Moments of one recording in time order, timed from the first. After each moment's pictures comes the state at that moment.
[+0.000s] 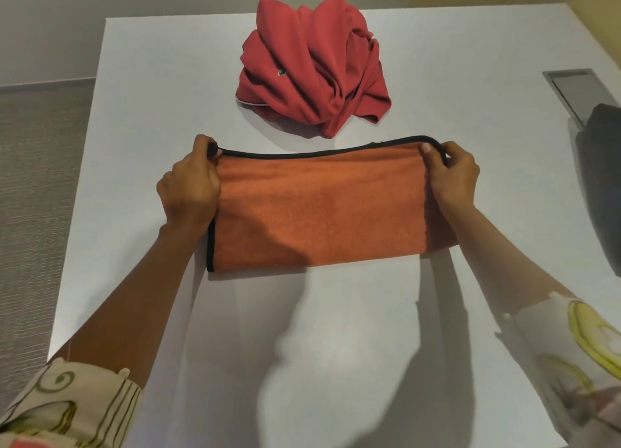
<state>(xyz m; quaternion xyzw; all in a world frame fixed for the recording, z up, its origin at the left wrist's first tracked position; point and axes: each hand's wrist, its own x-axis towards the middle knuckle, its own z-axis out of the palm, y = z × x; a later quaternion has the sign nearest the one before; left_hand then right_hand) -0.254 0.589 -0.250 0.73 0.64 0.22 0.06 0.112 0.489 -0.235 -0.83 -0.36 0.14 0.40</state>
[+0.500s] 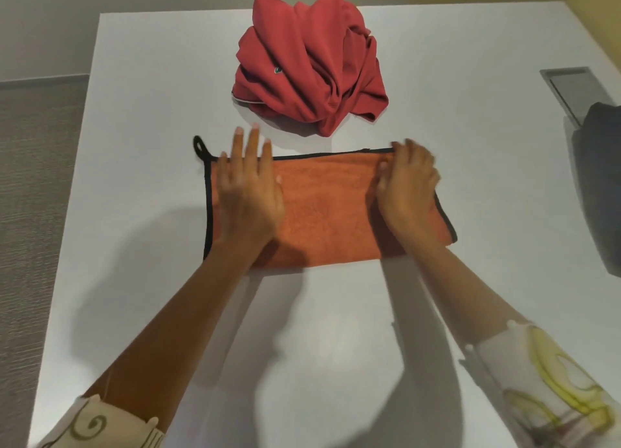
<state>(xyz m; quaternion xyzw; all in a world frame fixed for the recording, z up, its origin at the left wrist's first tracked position) -0.188 0.544 -0.253 0.82 0.54 0.18 -0.05 0.046 0.492 -0.253 -0.85 -0.48 -0.04 0.19</state>
